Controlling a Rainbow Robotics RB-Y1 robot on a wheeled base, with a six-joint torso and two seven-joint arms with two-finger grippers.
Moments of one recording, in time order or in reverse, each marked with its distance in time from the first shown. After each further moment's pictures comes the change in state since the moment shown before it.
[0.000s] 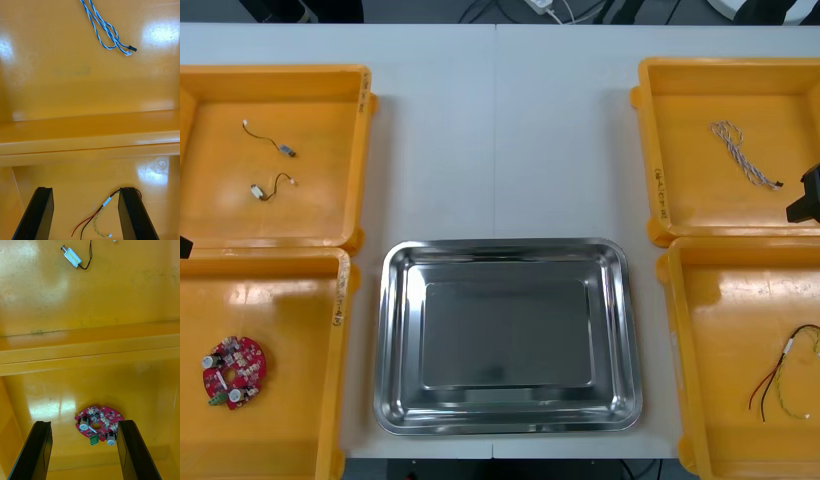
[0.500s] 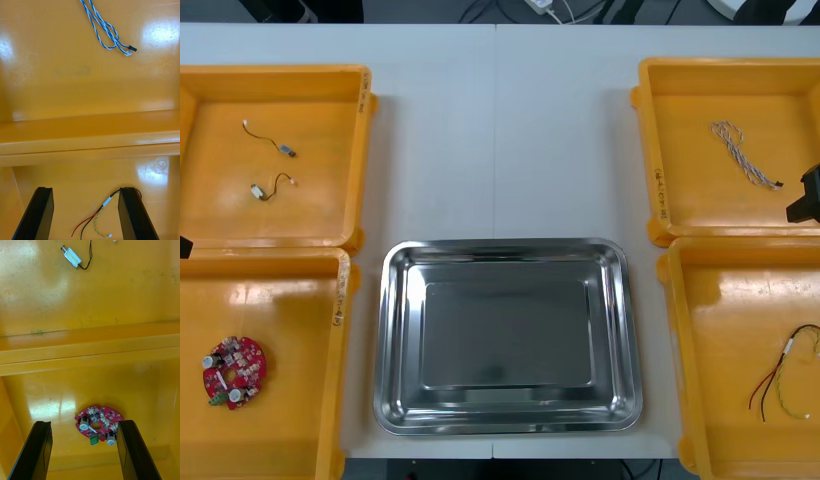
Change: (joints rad) right arm 0.000 0.000 0.000 0.000 0.000 0.000 0.000; left arm 0.000 0.000 0.000 0.000 0.000 0.000 0.000
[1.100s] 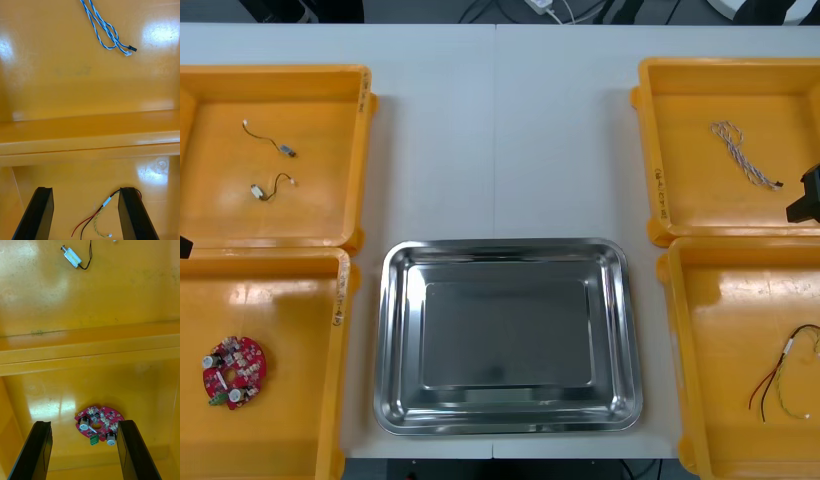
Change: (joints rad) right arm 0.000 0.000 0.000 0.000 0.000 0.000 0.000; left arm 0.000 0.000 0.000 0.000 0.000 0.000 0.000
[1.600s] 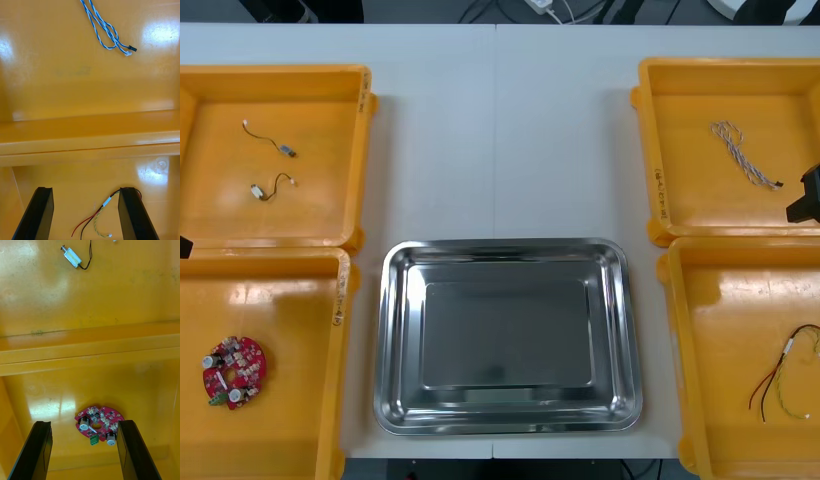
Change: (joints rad) right arm 0.000 0.000 0.000 0.000 0.000 0.000 0.000; left arm 0.000 0.000 0.000 0.000 0.000 0.000 0.000
